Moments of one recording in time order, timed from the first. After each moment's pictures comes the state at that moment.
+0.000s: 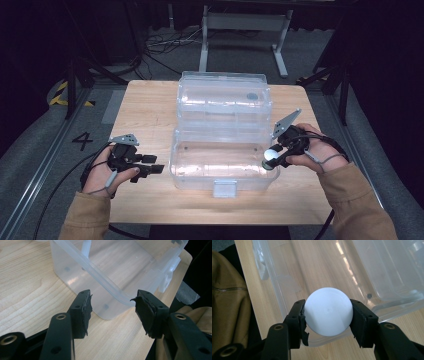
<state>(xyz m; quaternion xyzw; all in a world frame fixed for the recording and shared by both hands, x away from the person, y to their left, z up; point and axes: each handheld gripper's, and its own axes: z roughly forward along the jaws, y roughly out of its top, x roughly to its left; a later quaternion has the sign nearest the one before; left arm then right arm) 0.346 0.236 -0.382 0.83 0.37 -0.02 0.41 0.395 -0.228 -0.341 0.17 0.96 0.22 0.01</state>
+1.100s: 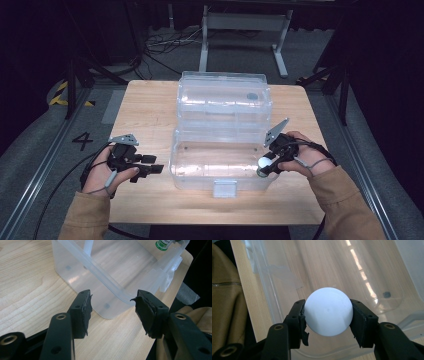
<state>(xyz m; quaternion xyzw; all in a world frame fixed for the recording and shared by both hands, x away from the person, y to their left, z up) 0.347 0.238 -0.384 0.83 0.38 -0.03 0.41 0.399 -0.217 -0.378 0.17 0.96 0.21 -0.01</state>
